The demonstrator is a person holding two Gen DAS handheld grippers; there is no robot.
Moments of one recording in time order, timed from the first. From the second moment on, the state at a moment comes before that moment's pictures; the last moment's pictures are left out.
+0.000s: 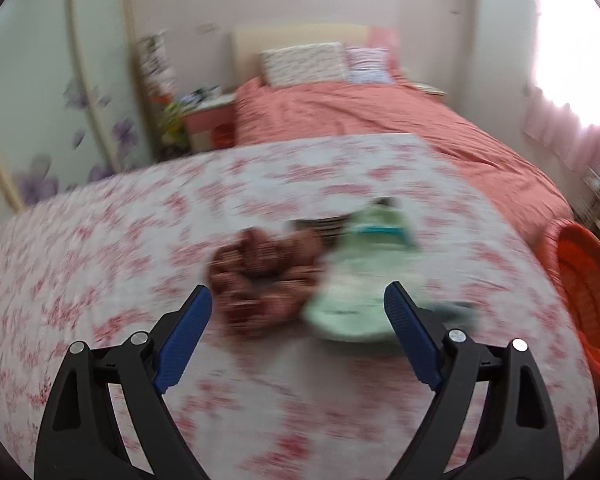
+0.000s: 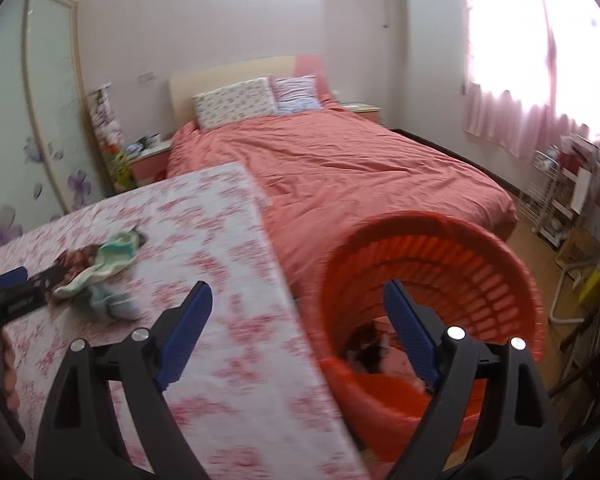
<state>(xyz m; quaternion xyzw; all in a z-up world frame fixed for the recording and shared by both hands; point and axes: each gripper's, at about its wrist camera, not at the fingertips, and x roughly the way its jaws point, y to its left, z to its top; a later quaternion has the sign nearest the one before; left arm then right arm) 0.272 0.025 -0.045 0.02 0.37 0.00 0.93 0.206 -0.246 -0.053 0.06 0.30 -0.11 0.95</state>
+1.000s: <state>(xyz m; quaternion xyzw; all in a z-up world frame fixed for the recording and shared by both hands) 0.273 0.161 -0.081 -0.02 0.42 0.08 0.90 0.329 -0.090 -0.068 0.04 0.37 0.02 0.93</state>
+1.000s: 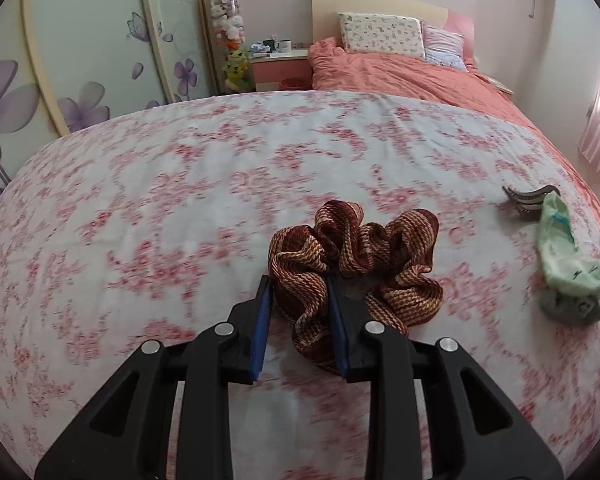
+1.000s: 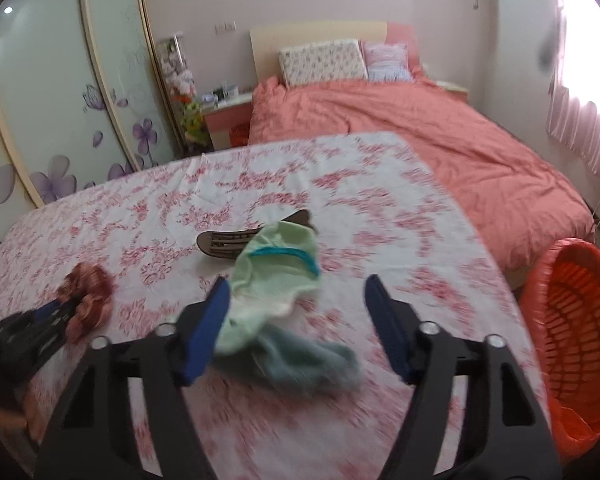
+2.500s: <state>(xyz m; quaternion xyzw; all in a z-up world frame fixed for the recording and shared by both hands) 0.277 0.153 -0.085 -0.03 0.43 0.06 0.90 0.351 -0.139 -0.104 0.07 0.43 -0.04 0.90</state>
